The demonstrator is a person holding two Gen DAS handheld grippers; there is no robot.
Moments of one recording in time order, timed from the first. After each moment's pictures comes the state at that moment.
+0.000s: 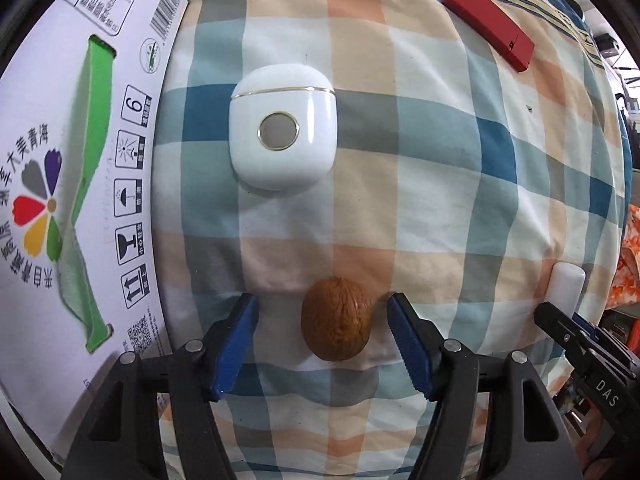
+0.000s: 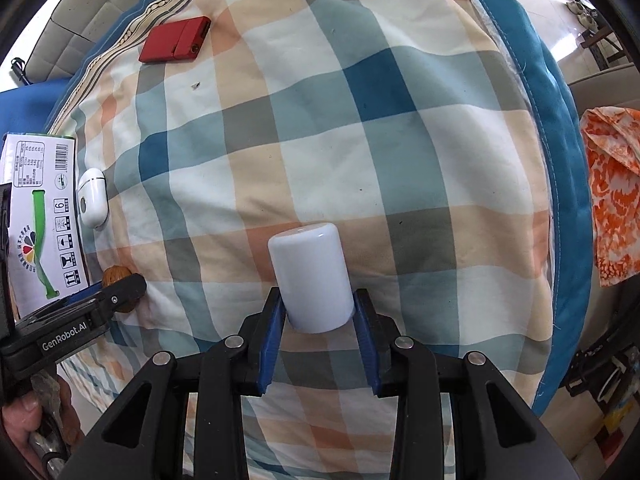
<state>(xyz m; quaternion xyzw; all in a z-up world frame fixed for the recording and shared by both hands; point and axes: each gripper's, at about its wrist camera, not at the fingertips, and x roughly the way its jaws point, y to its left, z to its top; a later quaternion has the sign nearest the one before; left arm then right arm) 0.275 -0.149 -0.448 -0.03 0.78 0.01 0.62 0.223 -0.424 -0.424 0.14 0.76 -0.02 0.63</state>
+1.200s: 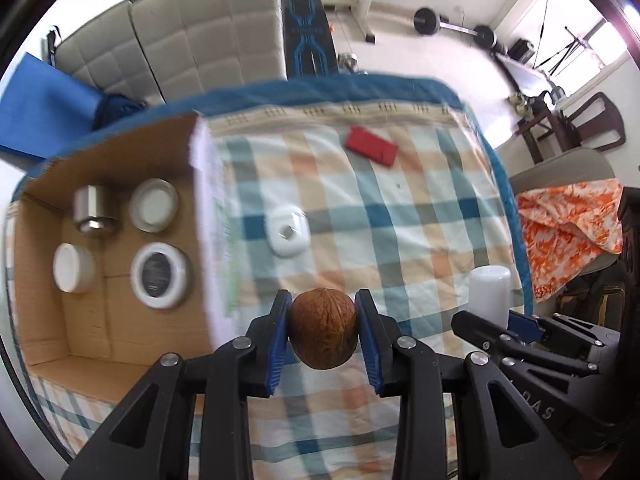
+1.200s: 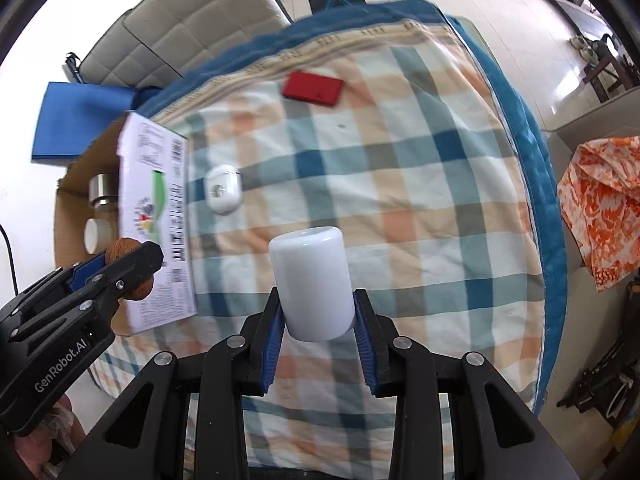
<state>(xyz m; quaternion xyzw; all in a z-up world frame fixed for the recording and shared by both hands) 0.255 -0.152 -0.260 0.01 0.65 -0.09 0.76 0.212 -0.310 -0.276 0.12 0.70 0.00 0.71</state>
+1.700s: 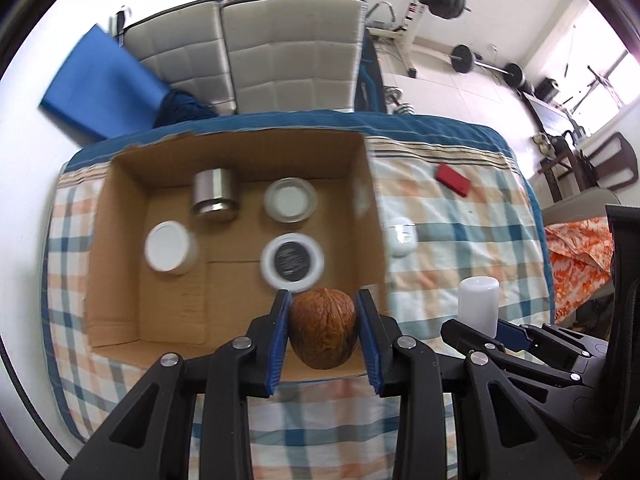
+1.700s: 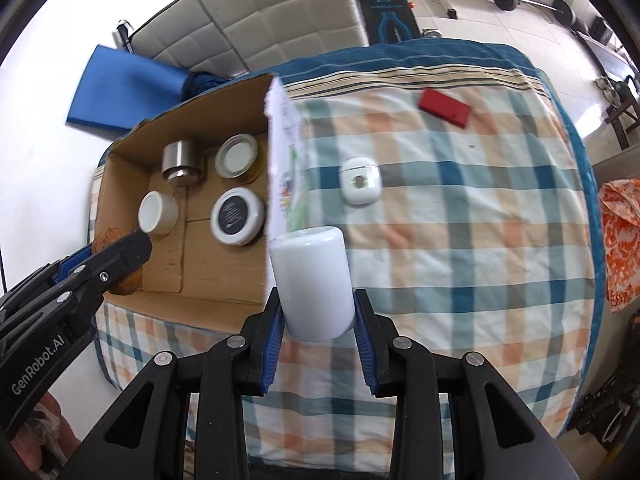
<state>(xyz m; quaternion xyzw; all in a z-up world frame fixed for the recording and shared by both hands) 0.232 0.000 -0.233 -0.02 0.62 -0.04 0.78 0.210 -0.155 -0.250 0.09 0.68 0.05 0.72</state>
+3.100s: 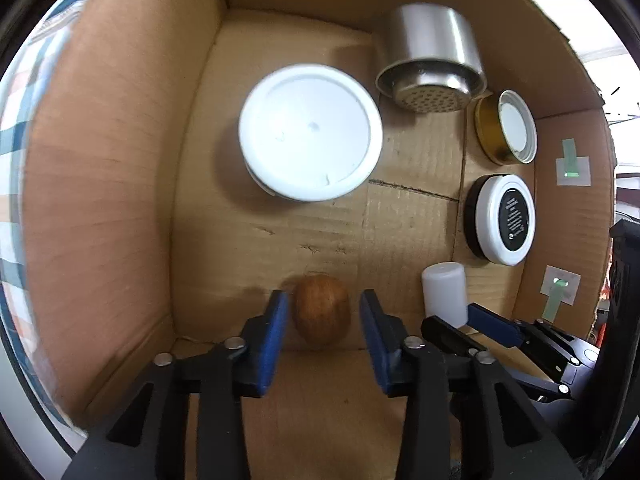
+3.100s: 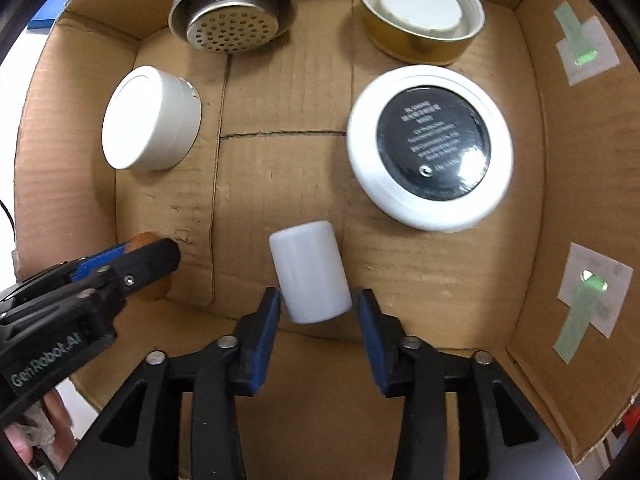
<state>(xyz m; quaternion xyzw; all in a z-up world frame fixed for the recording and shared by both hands) 0.256 0.176 -0.393 -0.11 0.75 -0.02 0.65 0.246 0.034 -0.427 0.05 0.79 0.07 0.61</state>
